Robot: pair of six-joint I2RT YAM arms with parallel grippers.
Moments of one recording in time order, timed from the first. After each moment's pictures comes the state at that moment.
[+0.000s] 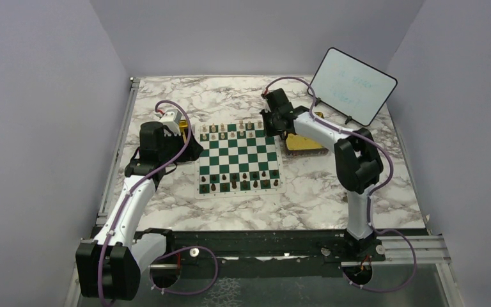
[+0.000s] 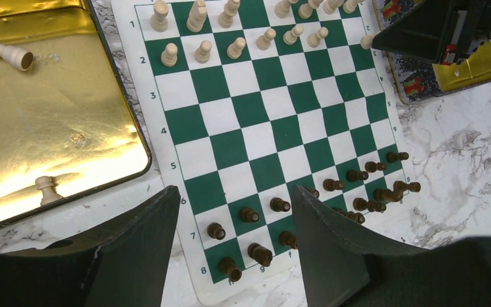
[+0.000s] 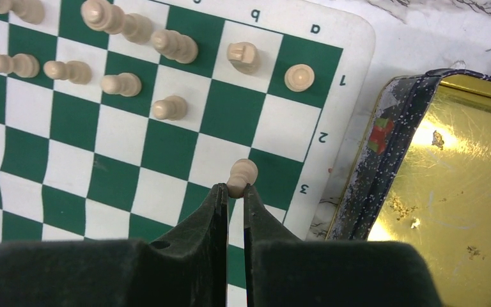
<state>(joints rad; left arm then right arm) -0.09 1.02 0.74 -0.29 0.34 -0.22 0.56 2.02 1.54 -0.39 0.03 0.22</state>
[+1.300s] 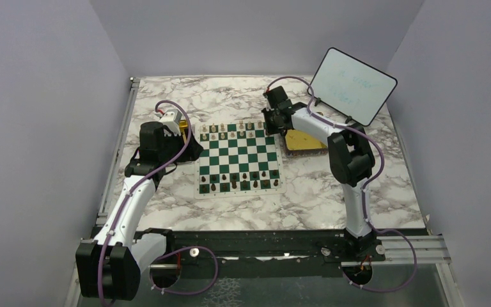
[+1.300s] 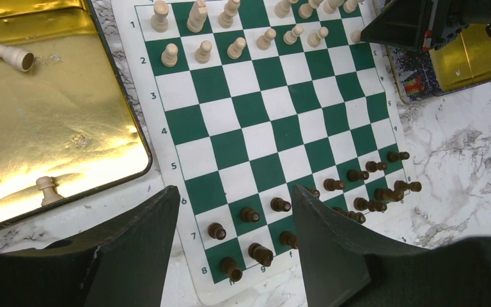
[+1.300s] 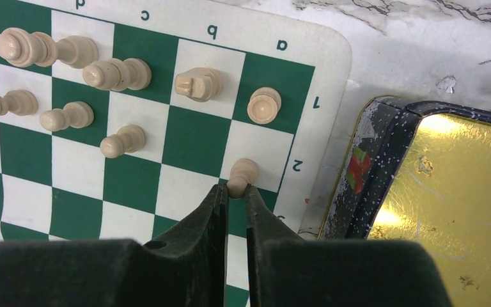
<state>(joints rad) -0.09 1.02 0.74 -0.29 0.34 -0.21 0.51 2.15 1.66 -0.45 0.02 0.22</state>
